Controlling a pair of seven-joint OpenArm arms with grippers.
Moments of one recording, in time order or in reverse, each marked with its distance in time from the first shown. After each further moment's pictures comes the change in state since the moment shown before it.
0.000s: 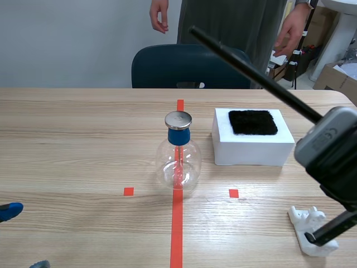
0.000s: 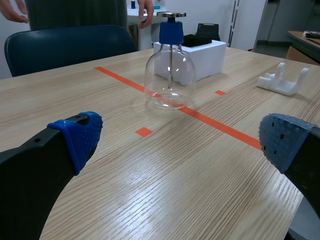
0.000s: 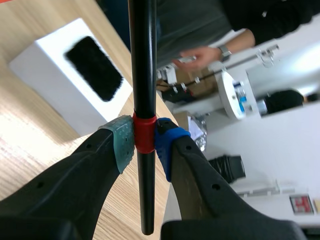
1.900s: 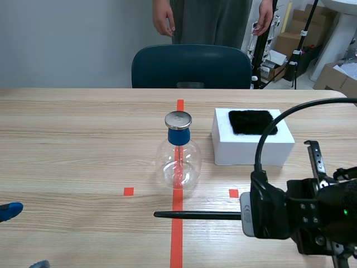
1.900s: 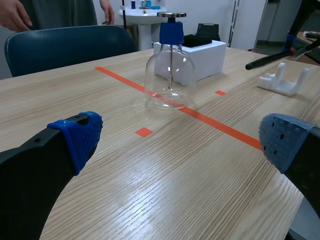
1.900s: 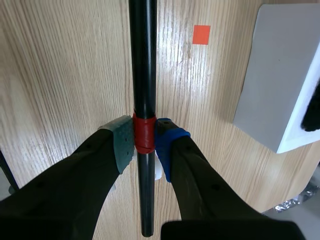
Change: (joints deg) left arm 0.0 0.0 0.0 0.0 0.0 0.0 0.0; right arm 37.5 37.0 -32.1 -9.7 38.8 39.7 -42.8
